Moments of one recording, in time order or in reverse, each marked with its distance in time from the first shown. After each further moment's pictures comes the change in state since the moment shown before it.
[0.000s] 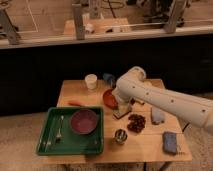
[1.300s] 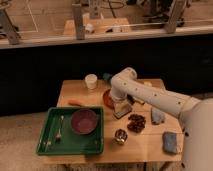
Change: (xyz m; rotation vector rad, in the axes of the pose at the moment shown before) arm 0.002 -0.021 0.067 -0.082 -0.025 -0.013
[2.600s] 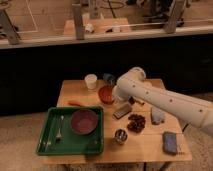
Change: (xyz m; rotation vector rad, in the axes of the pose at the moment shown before) arm -0.018 0.019 -0.088 0.187 -0.044 -0.088
